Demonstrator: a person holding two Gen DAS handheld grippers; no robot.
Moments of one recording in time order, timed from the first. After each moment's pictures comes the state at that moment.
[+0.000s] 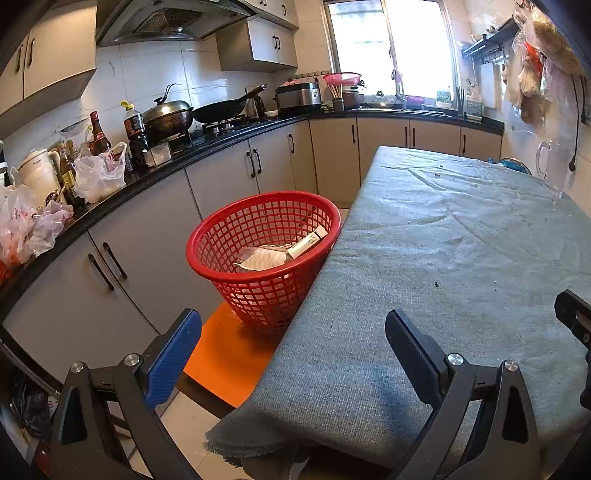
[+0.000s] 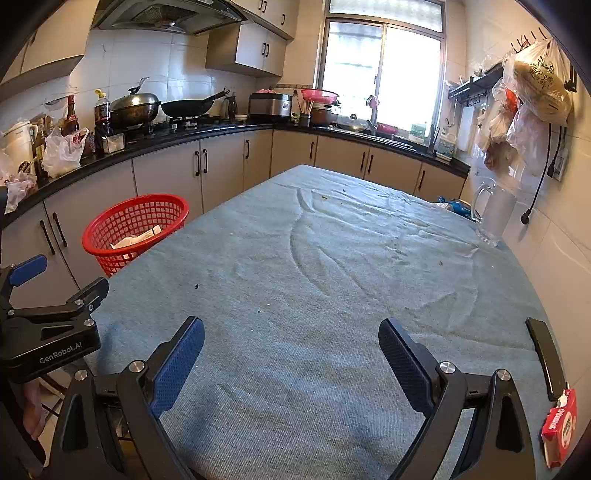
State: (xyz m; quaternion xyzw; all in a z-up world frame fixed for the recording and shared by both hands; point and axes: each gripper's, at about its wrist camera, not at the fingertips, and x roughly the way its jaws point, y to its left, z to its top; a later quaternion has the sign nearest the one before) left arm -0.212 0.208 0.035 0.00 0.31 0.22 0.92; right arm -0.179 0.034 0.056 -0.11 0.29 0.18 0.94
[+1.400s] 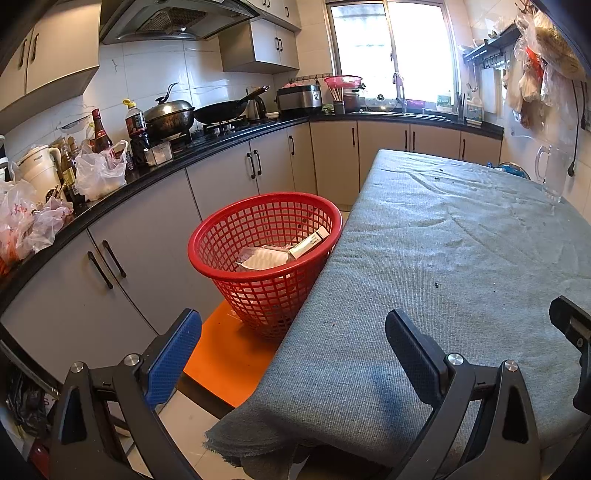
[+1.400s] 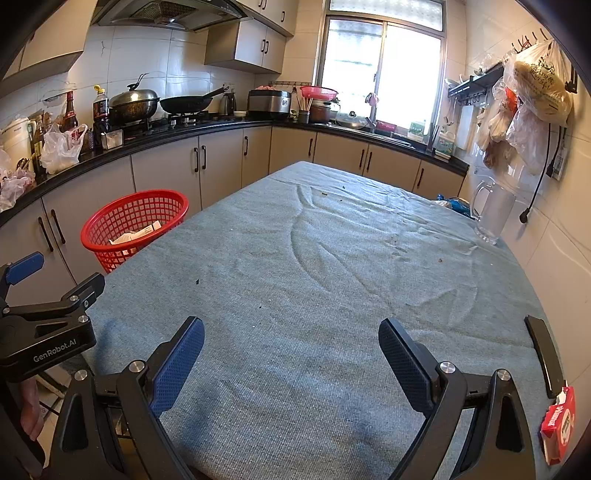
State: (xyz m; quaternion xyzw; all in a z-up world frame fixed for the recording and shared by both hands) left arm -0.213 0.212 0.035 -0.01 0.31 0.22 0.93; right arm -0.178 0.035 0.052 -0.11 0.29 0.17 0.93
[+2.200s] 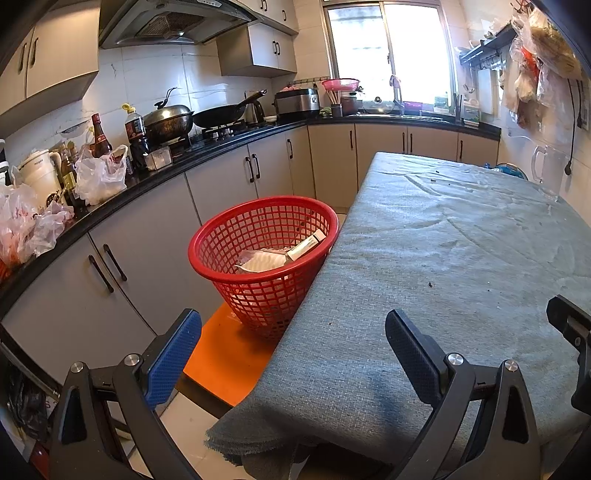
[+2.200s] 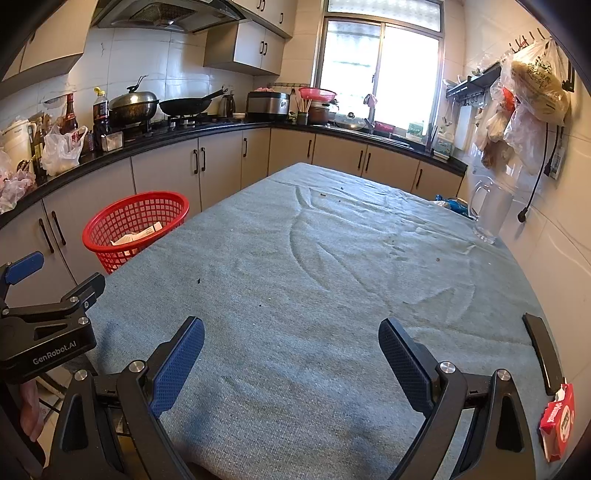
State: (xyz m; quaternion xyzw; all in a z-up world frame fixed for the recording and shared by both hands) left arm -0.217 0.202 0.040 0.00 0.30 0.22 0.93; right arm -0.186 0.032 0.054 -0.11 0.29 0.17 0.94
